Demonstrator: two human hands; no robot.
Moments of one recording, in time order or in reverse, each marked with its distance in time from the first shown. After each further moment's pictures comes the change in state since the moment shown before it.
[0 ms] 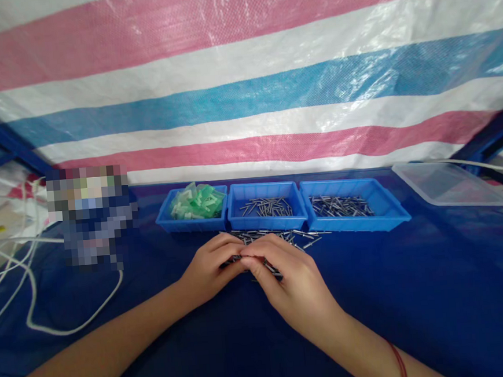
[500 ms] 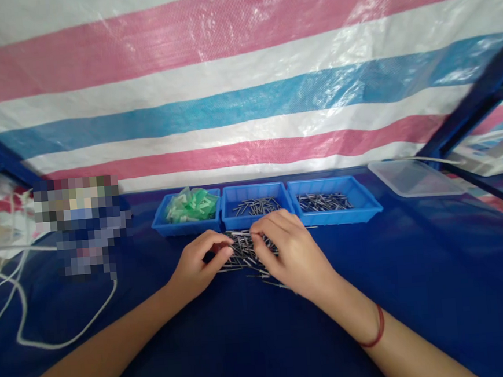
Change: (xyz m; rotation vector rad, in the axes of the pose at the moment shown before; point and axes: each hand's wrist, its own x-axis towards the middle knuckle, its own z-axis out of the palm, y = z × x) left_hand -0.007 -0.005 -0.010 0.024 0.074 -0.155; right_hand 0.016 0.016 -0.018 -0.333 0.004 -0.179
